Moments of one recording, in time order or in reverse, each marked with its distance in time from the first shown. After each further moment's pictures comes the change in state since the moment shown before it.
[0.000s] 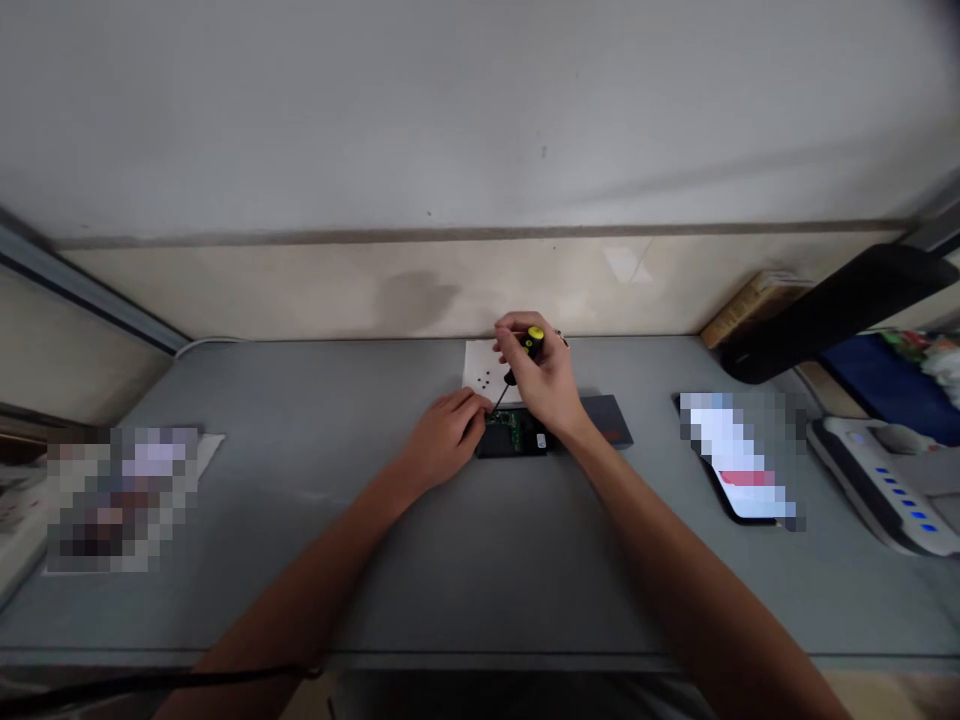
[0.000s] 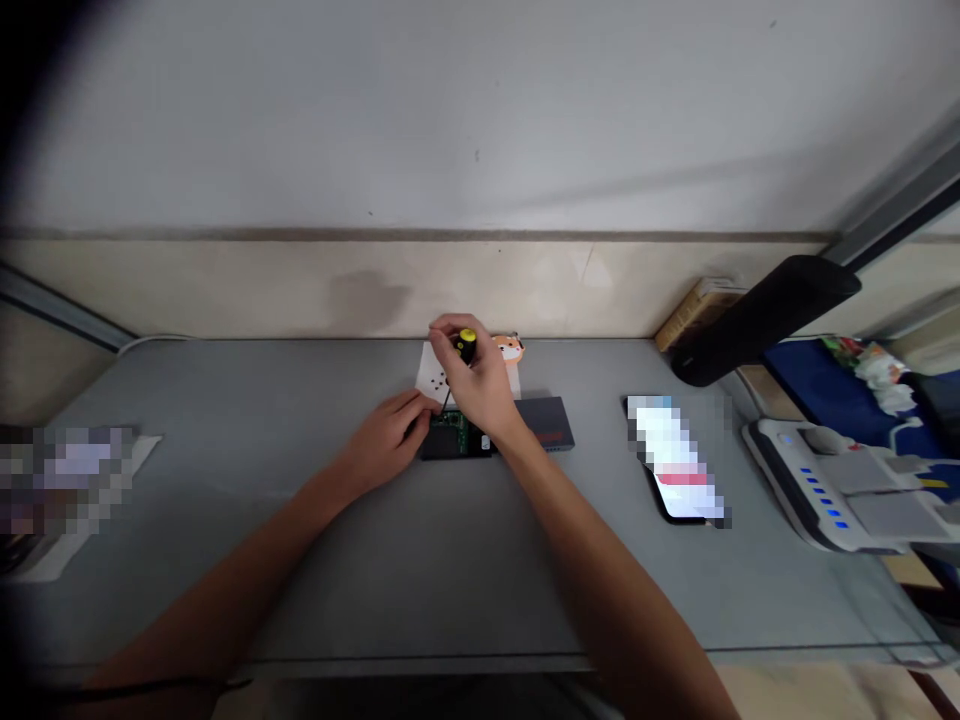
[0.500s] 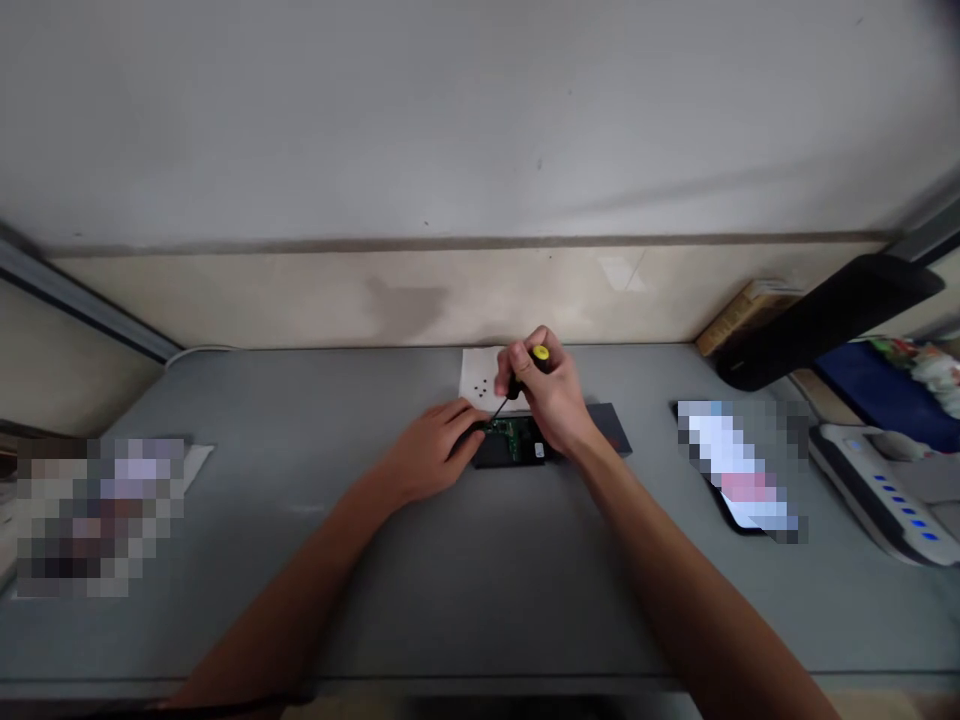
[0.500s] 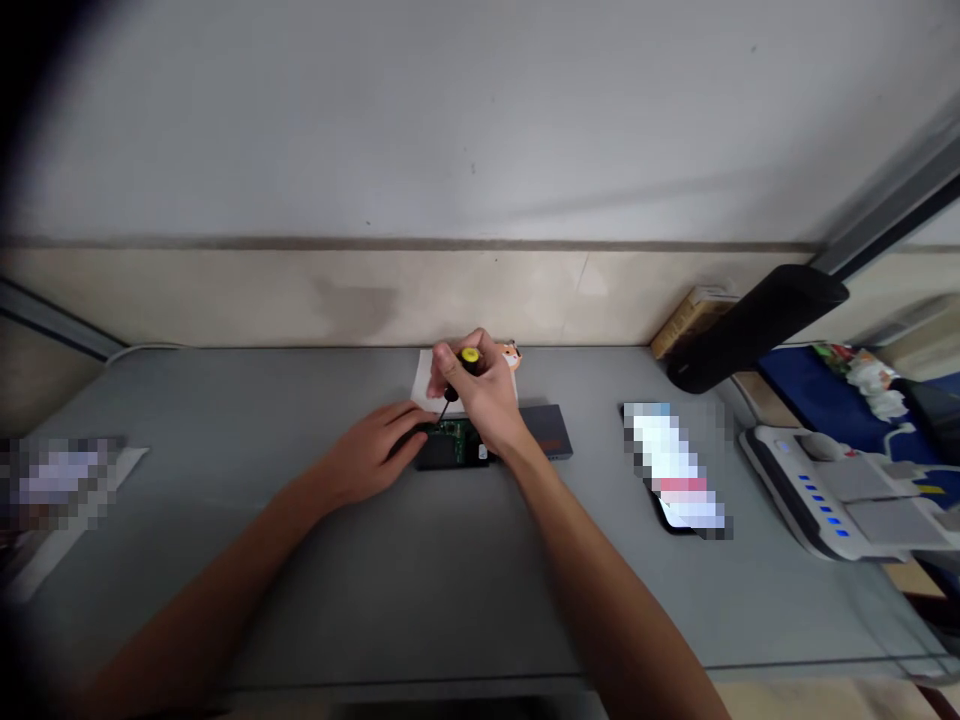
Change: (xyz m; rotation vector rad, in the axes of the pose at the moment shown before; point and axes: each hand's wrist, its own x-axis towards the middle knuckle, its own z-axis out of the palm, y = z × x) left_hand -0.003 -0.001 -0.017 -0.012 -0.121 0.098; right_hand -0.009 -0.007 -0.004 0.378 -0.061 0.240
